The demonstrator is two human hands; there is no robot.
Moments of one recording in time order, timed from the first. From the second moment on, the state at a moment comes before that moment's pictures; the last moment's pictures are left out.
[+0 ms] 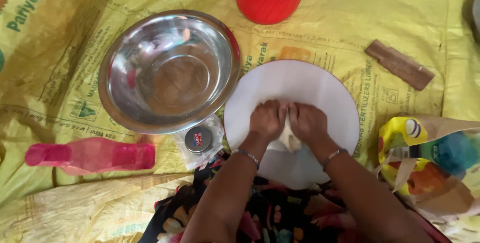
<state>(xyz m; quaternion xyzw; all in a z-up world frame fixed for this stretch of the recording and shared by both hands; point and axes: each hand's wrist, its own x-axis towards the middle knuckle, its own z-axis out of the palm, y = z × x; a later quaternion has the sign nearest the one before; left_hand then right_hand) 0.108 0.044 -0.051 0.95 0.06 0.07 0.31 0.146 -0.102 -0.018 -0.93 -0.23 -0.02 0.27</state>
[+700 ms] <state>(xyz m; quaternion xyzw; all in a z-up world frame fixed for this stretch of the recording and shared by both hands) 0.047 0.038 -0.045 0.98 -0.09 0.00 0.19 0.109 -0.142 -0.039 -0.93 -0.32 -0.05 0.18</state>
